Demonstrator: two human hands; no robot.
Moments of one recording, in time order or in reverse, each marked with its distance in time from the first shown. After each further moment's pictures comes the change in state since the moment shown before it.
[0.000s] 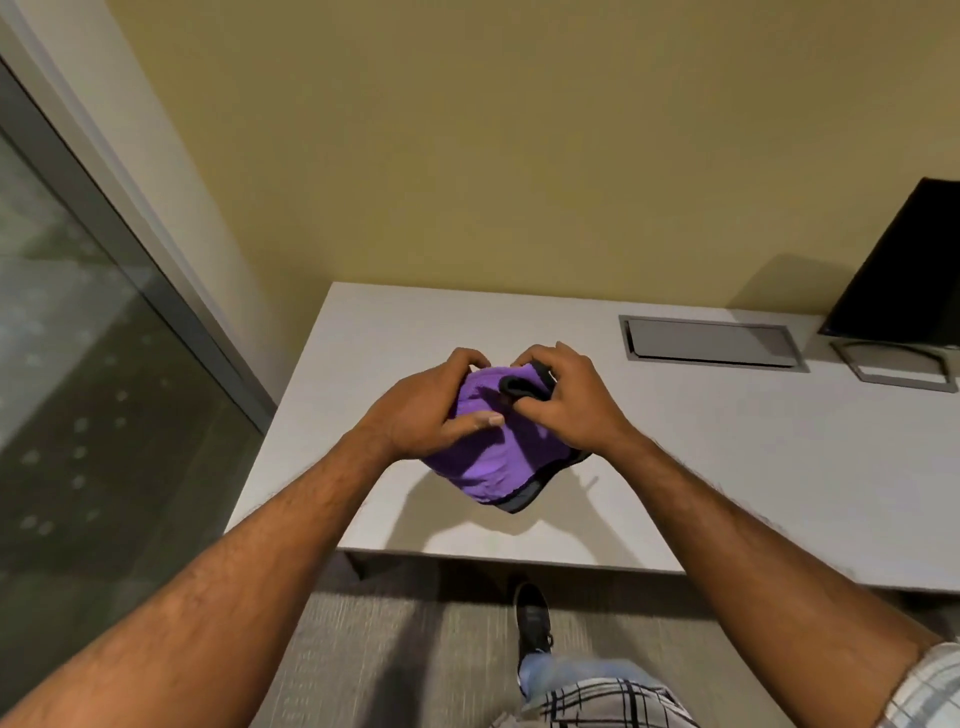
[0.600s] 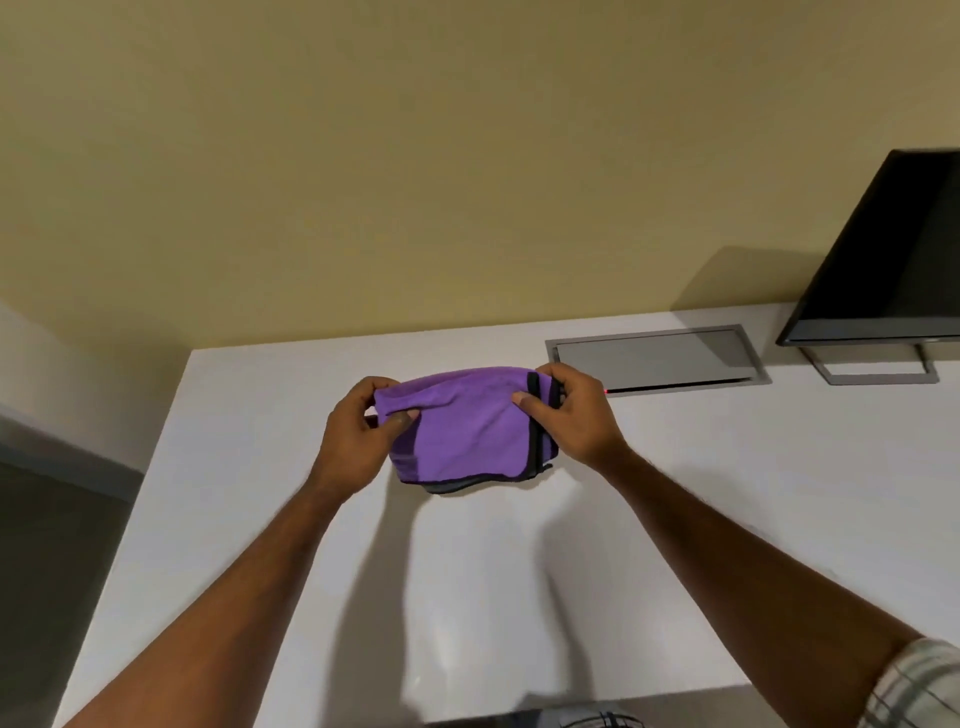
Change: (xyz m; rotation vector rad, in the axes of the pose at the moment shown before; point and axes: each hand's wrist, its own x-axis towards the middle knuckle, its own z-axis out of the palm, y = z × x) left_hand 0.214 -0.032 0.079 -0.683 0.261 -0.321; right_hand 0.091 0.224 -0.098 0.203 0.219 0.349
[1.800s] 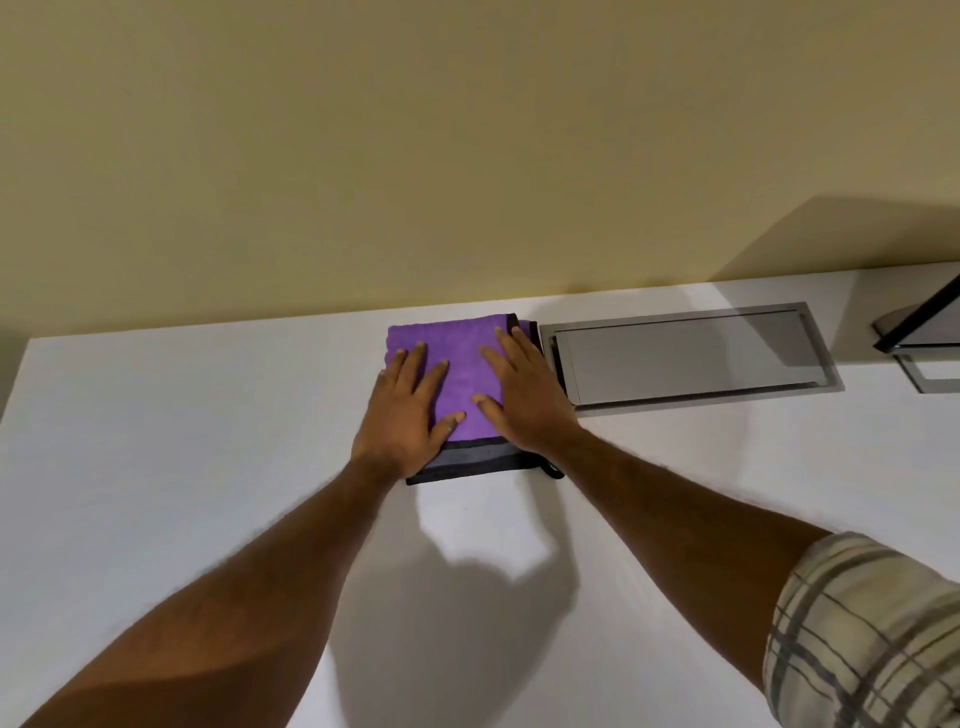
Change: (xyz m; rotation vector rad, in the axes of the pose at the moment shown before) left_hand 0.161 -0.144 0.127 0.919 -0.296 0.174; right_hand 0.150 0.174 0.071 -0.670 -0.257 -0.108
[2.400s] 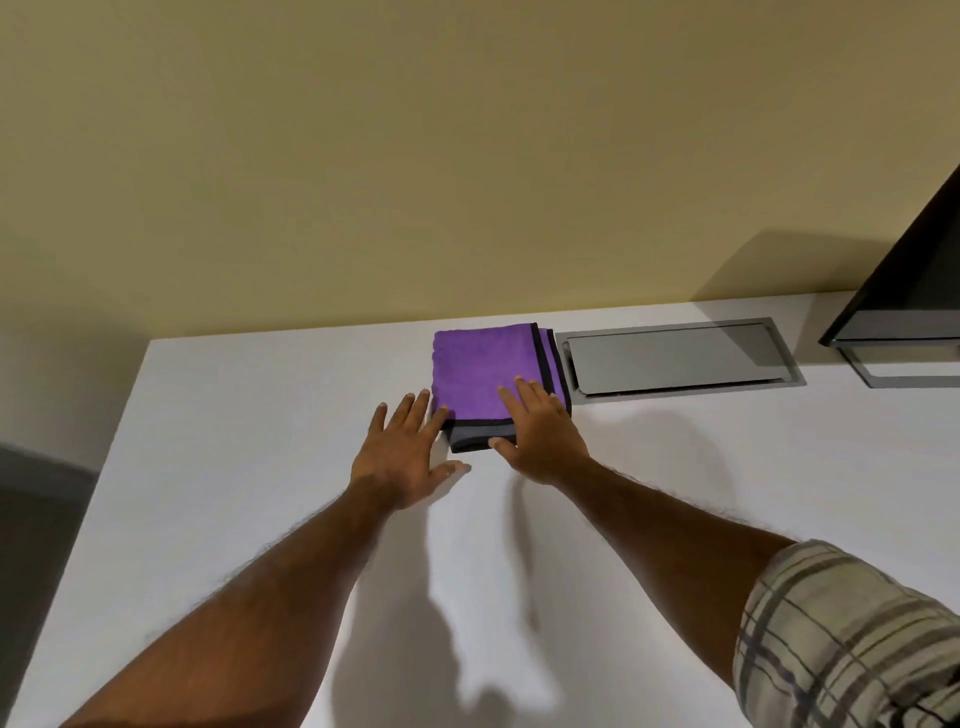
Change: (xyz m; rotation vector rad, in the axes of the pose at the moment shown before) left_hand -0.112 0.005 -0.062 0.303 -0.251 -0.021; right_hand -0.086 -0.072 -0.015 -0.086 -0.089 0.078
